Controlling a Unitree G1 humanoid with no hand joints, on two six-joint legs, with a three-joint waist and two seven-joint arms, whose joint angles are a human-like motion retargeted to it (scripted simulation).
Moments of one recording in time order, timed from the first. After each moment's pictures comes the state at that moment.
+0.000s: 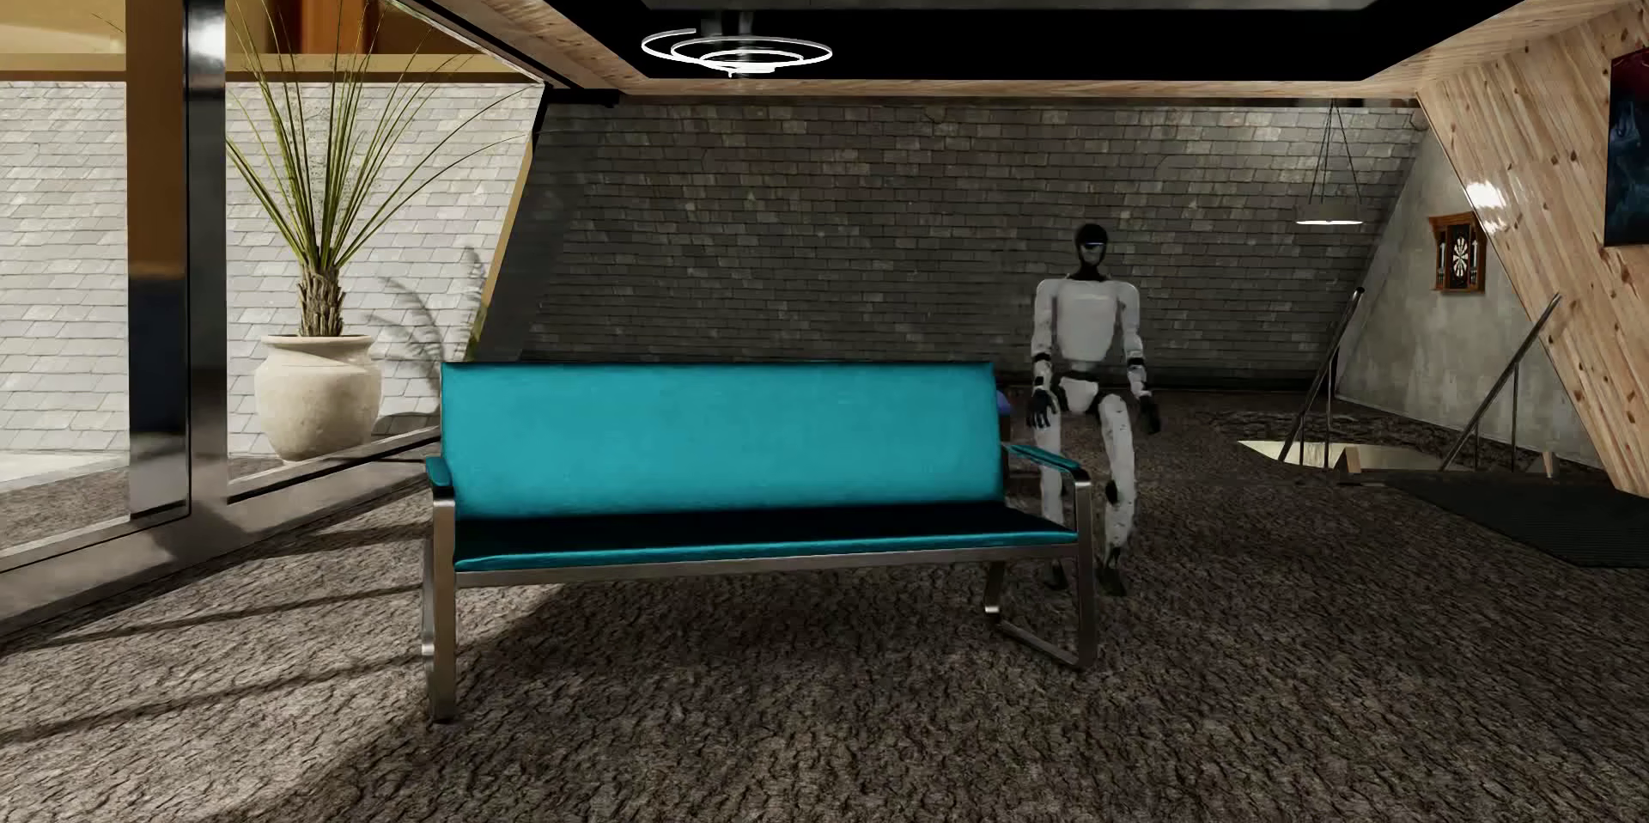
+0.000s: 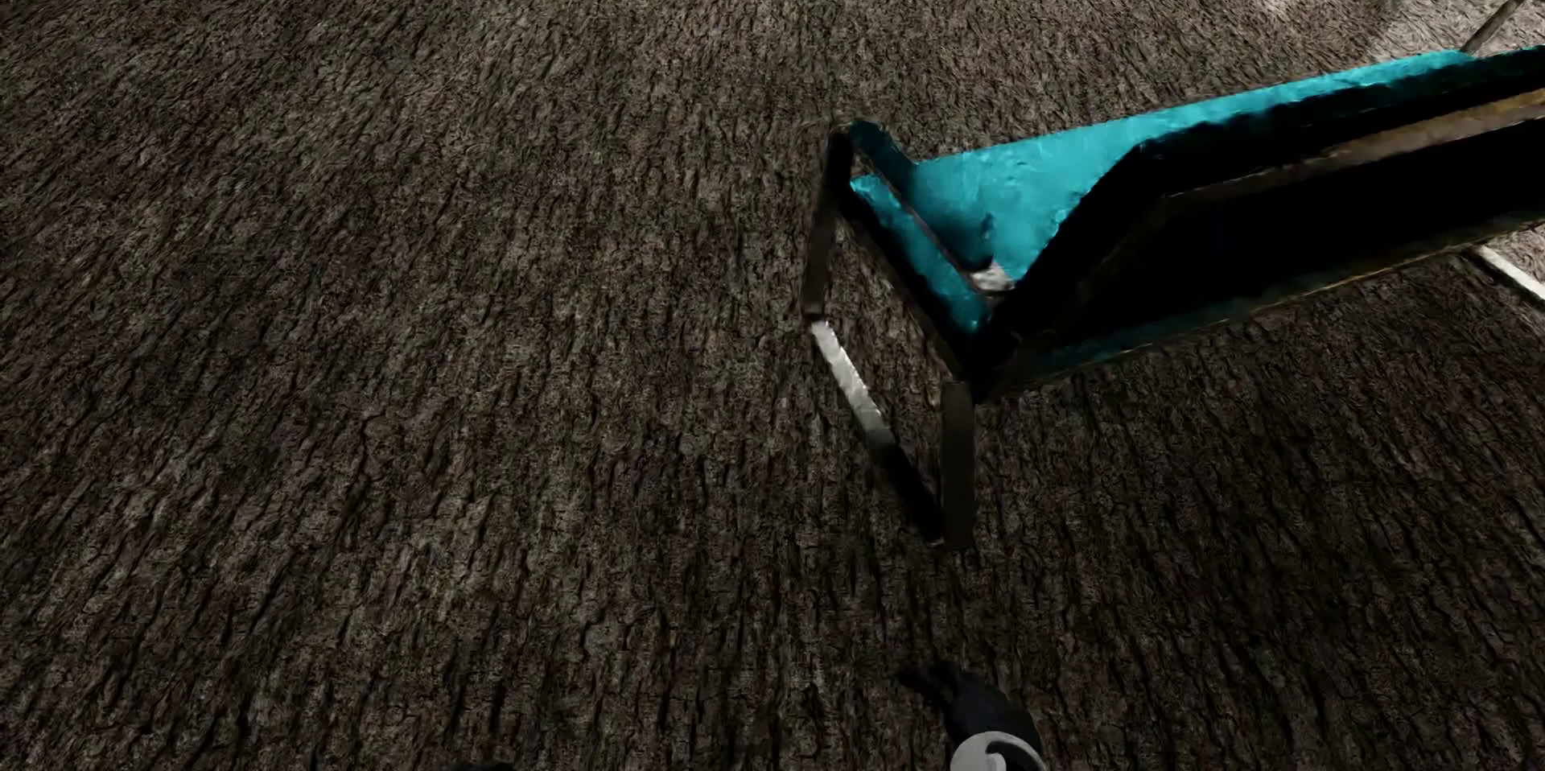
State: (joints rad) body -0.50 -0.11 0.00 0.22 0.19 0.08 0.09 -0.10 0.04 0.89 0.40 0.19 -0.09 -0.14 -0.23 0.16 -0.05 -0.08 -0.09 -0.09 0.13 0.71 0.95 0.75 -0.87 0.15 0.13 0.15 -0.22
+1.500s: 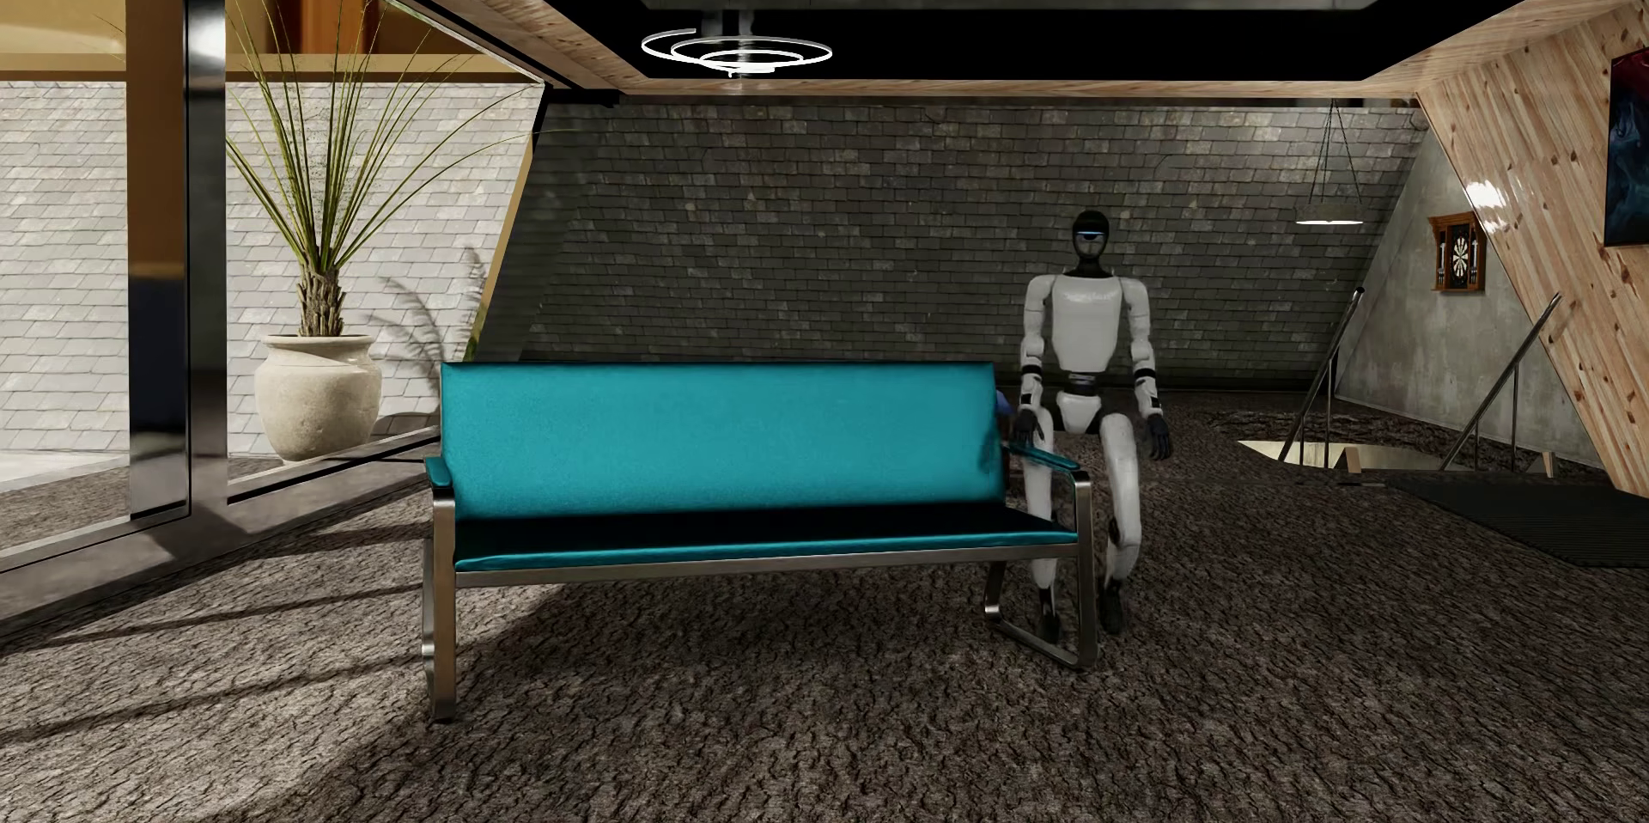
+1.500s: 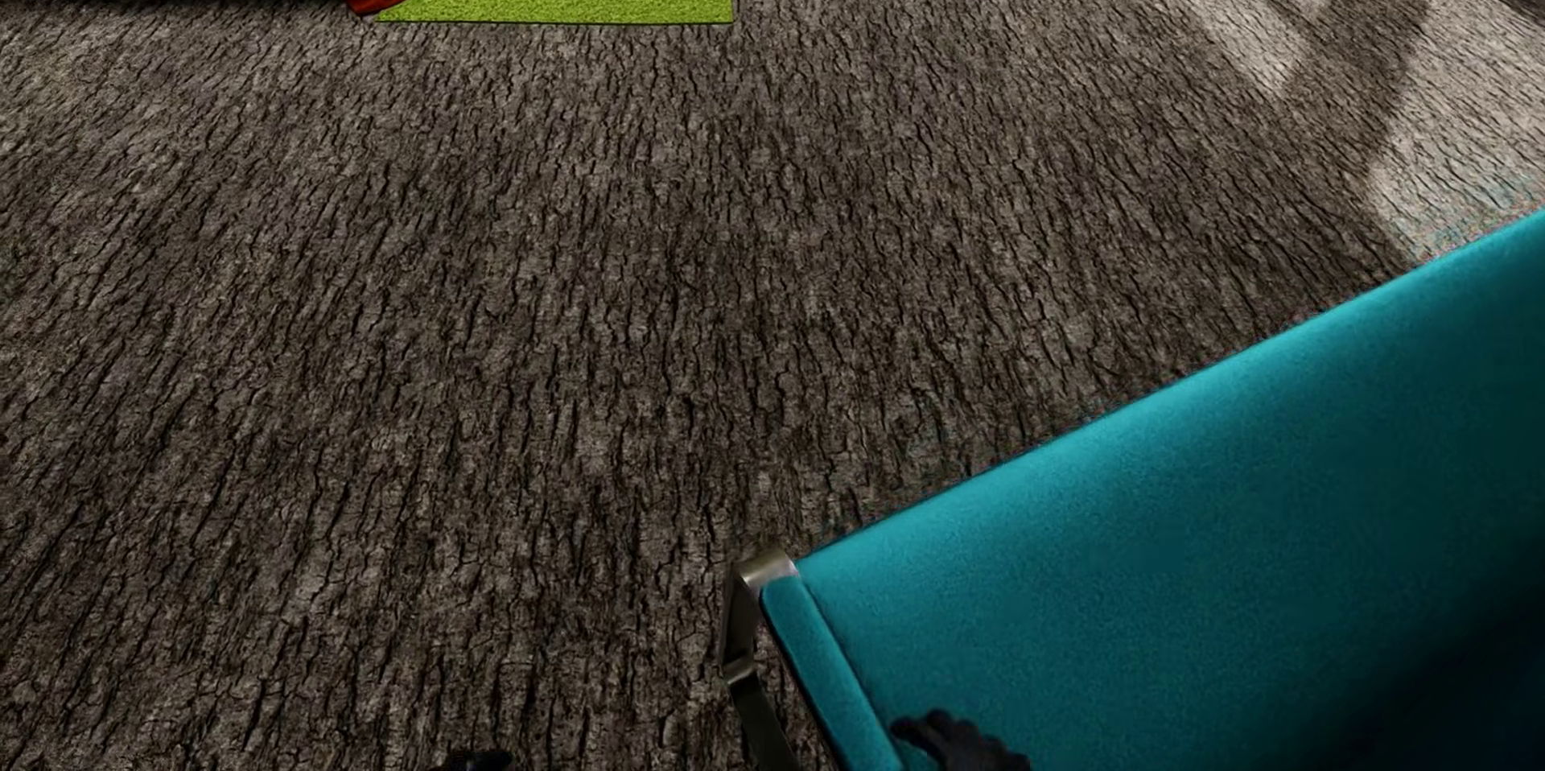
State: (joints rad) body -0.41 -0.16 -0.02 0.23 0.12 0.08 0.06 -0.21 0.03 1.21 0.42 0.14 -0.02 0.02 -0.18 0.16 -0.06 -0.10 -0.07 -0.08 0.19 0.75 0.96 0.78 -0.89 0.16 0.12 0.15 -0.22
